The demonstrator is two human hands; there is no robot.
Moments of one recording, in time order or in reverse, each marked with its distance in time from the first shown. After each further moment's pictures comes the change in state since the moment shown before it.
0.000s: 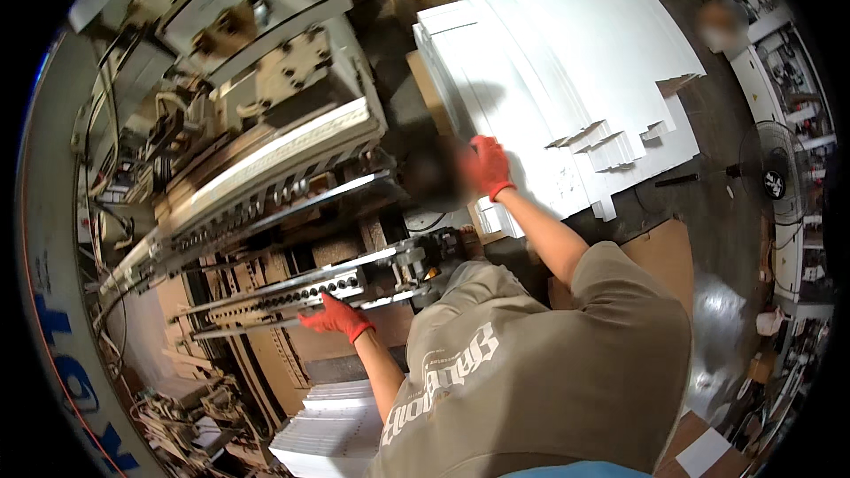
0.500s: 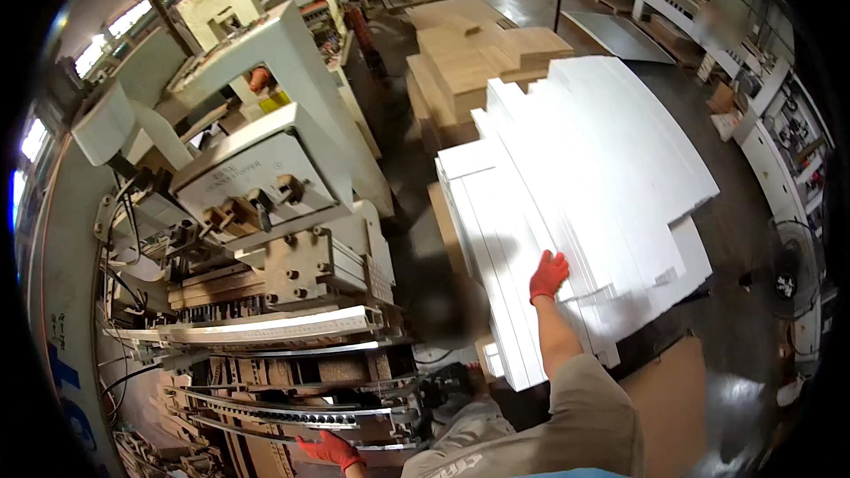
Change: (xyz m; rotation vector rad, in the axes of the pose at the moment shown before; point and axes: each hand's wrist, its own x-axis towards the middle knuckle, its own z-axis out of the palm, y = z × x) left_hand 0.008 -0.018 0.015 0.376 0.165 0.196; right_hand 0.138 0.162 -0.008 -0.898 0.174 0.344
